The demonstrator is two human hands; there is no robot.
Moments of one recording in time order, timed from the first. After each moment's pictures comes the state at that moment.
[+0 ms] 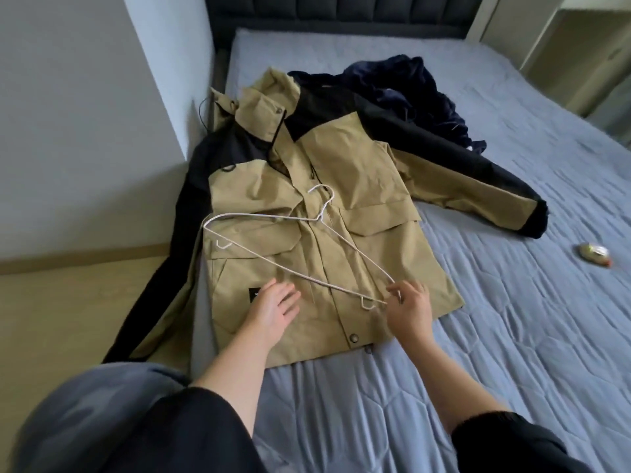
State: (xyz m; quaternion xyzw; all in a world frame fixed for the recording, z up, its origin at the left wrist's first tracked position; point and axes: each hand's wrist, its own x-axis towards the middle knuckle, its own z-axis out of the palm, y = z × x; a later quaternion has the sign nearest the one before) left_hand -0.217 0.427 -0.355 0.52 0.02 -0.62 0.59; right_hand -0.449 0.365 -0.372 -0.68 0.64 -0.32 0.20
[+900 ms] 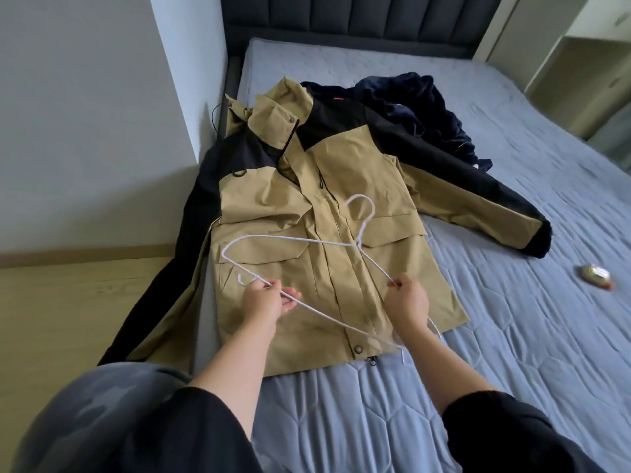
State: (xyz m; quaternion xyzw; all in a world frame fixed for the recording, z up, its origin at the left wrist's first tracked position) left_hand -0.204 0.418 -0.333 0.65 -0.03 -0.48 0.59; right_hand -0.419 0.336 -0.347 -0.63 0.71 -0.23 0.22
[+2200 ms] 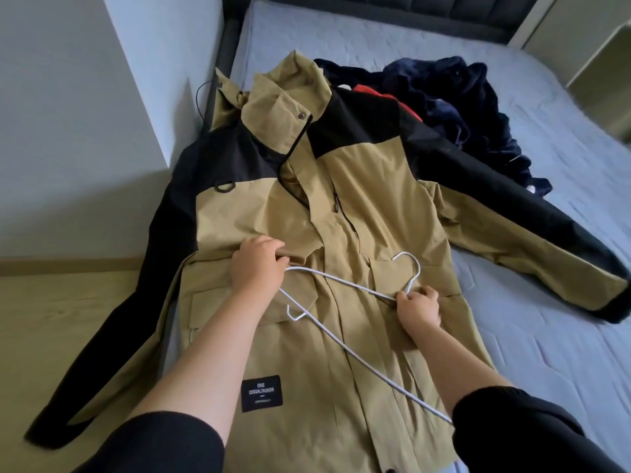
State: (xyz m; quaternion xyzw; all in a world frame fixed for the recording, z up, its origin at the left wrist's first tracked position) left_hand -0.105 0.244 -0.372 0.82 -0.50 -0.14 0.24; right_hand -0.384 0.172 -0.418 -0.59 0.77 -0.04 0.26
